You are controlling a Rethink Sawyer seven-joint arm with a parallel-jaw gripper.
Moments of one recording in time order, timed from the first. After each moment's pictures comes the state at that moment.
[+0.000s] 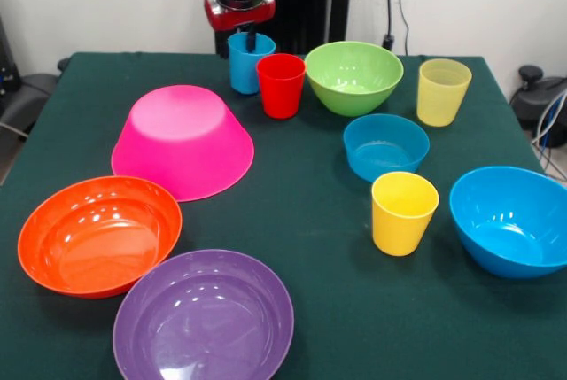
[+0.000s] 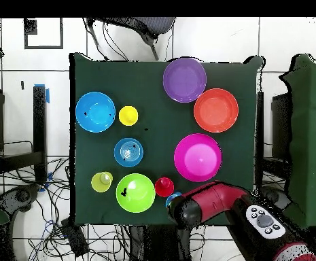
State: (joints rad) arm -0.75 -0.60 0.38 2.08 -0.95 0.57 1.79
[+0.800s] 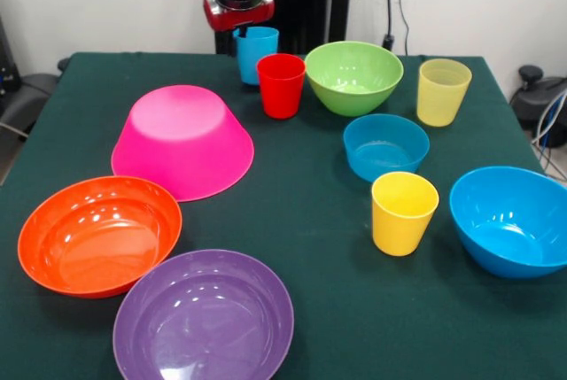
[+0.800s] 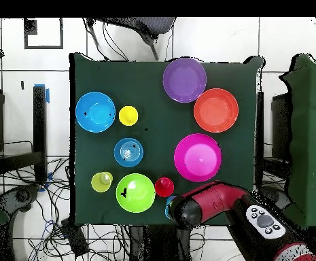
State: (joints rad) arm -0.75 -0.60 0.37 2.07 -0.95 0.57 1.79
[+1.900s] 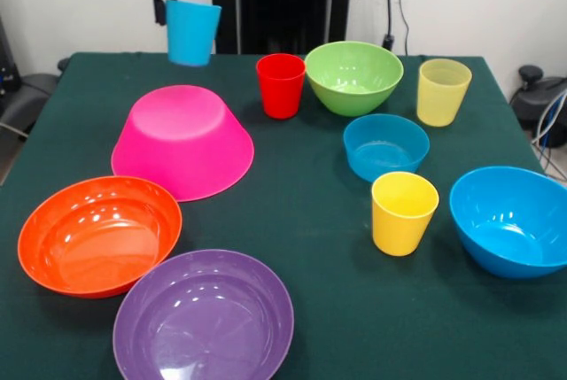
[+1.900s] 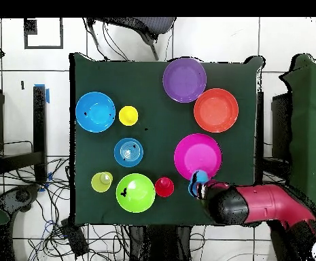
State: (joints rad) arm -1.01 -0.93 0.58 2.10 -0.71 0.63 1.79
